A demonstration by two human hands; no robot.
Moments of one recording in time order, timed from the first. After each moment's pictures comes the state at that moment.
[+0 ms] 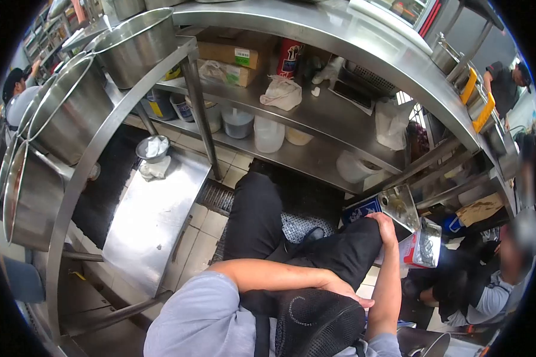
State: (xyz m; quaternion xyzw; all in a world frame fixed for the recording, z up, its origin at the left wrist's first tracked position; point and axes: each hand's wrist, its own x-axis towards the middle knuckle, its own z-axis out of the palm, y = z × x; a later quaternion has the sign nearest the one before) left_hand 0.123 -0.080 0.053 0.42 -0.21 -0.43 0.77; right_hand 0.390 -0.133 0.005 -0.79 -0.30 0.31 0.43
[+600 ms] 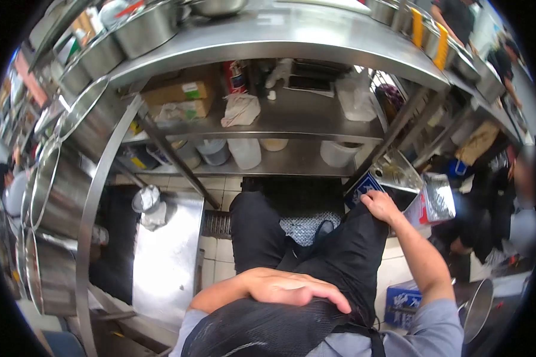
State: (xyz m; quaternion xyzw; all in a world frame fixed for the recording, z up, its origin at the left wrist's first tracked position) left_hand 0.017 0.045 0.169 0.53 -0.37 -0.18 0.74; right_hand 0.345 -0.121 0.057 -0.90 -0.38 0.17 0.16
